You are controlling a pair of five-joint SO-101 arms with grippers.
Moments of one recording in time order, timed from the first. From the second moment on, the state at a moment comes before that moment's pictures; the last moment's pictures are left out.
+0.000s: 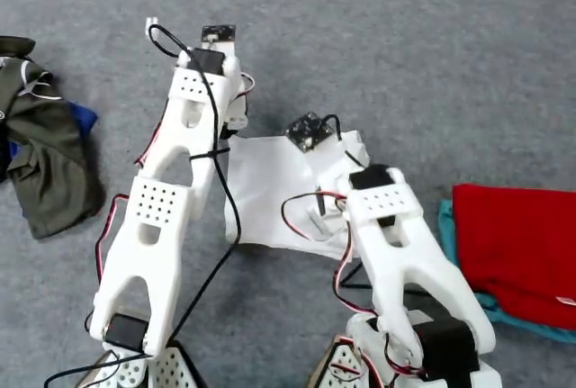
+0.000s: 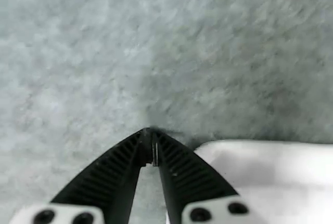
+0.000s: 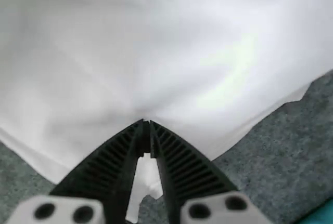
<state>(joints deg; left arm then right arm) 9.4 66.1 -76.6 99.3 6.7 -14.9 -20.5 53.1 54.0 13.9</state>
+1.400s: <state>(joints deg) 12.7 52.7 -53.5 96.9 6.6 -13.2 -20.5 49.5 61.8 14.0</state>
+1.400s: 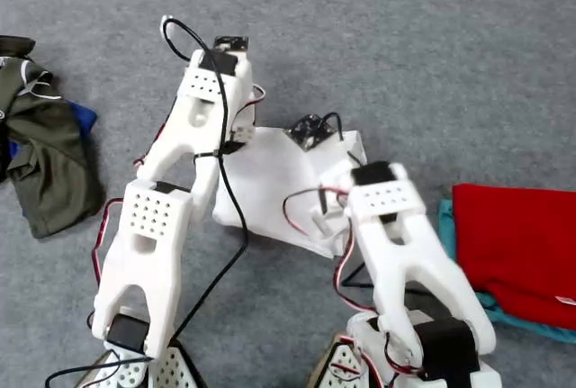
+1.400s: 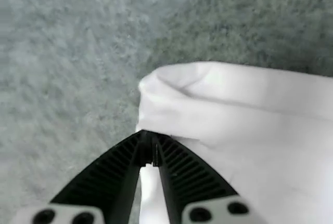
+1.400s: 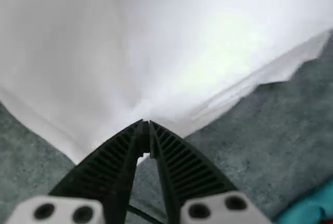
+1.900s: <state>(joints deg) 17.1 33.2 -37.8 100.2 2.2 -3.7 -20.4 25.0 80.1 -2.7</state>
